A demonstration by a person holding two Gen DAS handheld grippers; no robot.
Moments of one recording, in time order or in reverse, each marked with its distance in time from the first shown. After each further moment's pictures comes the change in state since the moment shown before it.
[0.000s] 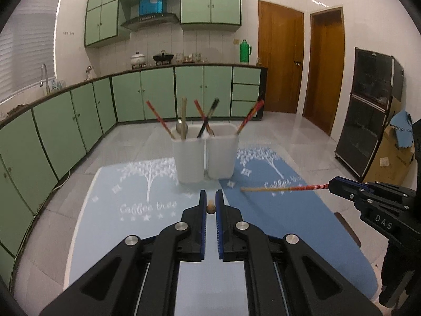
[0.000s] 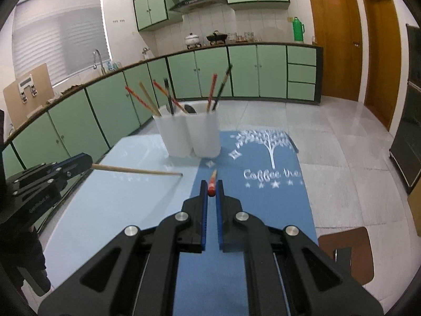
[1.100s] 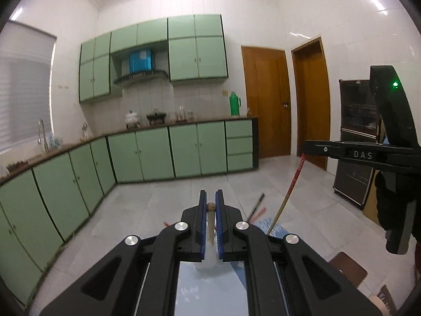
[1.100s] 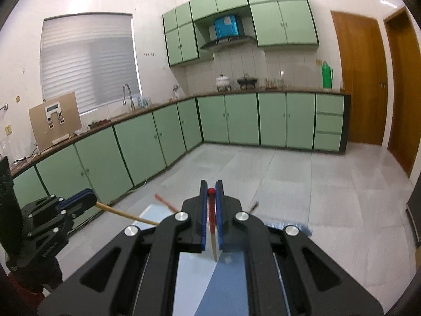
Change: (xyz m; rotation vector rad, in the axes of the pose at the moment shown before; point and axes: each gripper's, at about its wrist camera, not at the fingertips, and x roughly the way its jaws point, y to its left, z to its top) left arm -0.059 0.019 0.125 0.112 -0.295 -0.008; right arm -0.038 0.011 0.196 -0.088 -0.210 0.145
